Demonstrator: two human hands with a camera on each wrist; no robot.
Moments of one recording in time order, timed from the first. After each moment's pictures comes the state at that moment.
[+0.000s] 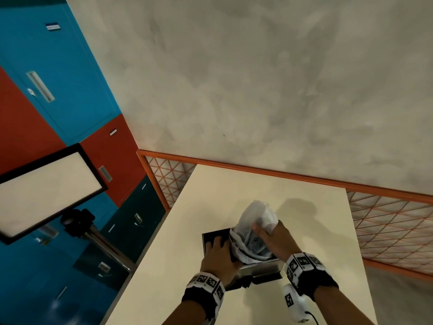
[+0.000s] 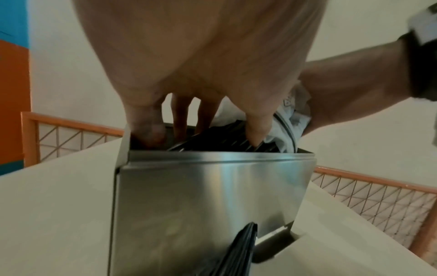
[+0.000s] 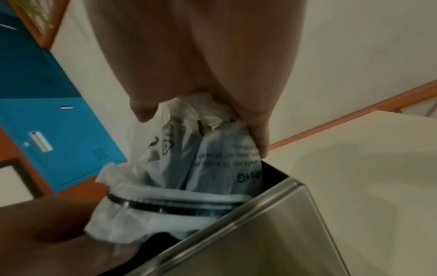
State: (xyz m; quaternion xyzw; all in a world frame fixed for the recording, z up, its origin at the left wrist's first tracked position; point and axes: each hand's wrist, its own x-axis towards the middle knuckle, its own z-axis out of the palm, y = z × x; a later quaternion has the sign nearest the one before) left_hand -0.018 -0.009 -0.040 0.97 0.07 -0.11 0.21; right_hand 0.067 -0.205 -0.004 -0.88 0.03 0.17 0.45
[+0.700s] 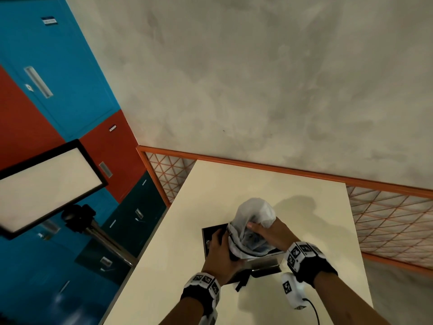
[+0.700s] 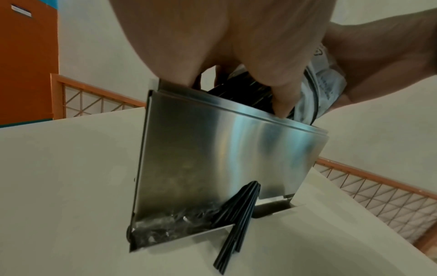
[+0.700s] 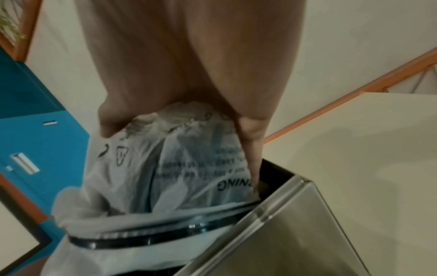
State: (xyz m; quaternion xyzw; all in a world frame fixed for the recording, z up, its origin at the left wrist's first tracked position) left_hand -0.027 -0.013 -0.055 0.92 0.04 0.01 0.38; right_hand 0.079 -0.204 -0.005 -0.85 -0.06 0.23 0.47
